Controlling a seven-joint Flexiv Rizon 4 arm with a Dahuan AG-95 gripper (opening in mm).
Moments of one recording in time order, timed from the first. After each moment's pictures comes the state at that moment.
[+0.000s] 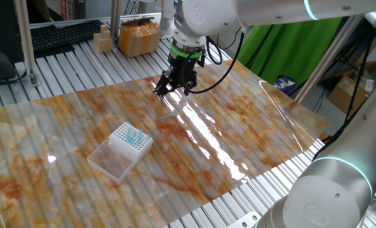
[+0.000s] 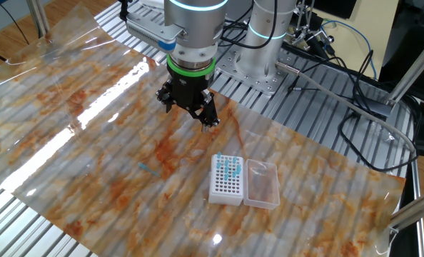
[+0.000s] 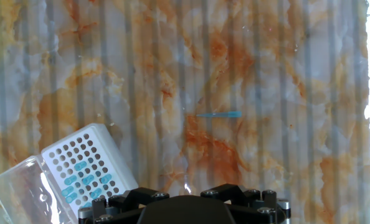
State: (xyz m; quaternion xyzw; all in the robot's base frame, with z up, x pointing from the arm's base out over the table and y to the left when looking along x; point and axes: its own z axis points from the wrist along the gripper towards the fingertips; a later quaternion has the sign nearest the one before) arm 0.500 0.000 0.170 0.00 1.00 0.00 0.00
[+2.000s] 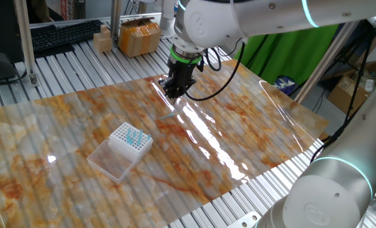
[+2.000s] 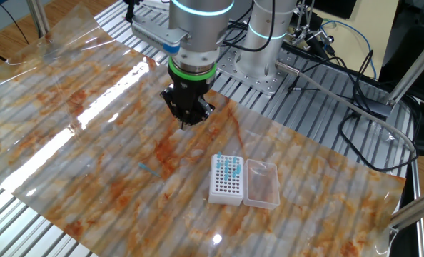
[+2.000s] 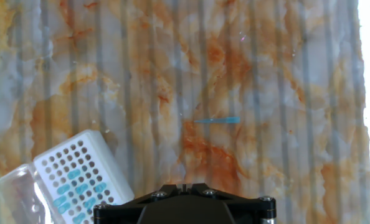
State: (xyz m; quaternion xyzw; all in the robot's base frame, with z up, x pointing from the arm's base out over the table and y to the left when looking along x) arm 0.507 -0.005 0.148 0.01 1.00 0.00 0.02
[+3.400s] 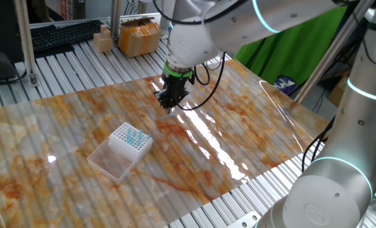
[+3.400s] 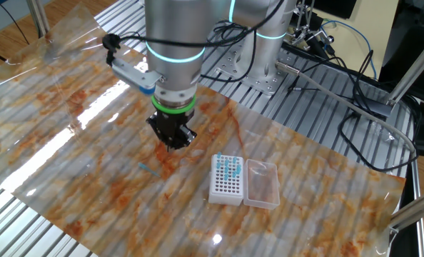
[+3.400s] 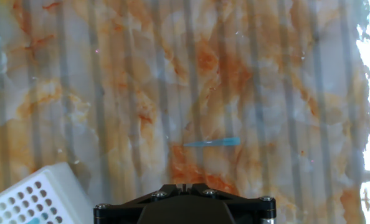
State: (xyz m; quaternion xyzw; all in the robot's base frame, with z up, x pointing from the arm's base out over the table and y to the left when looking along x) arm 0.535 -0.020 0.071 0.02 1.00 -0.01 0.01
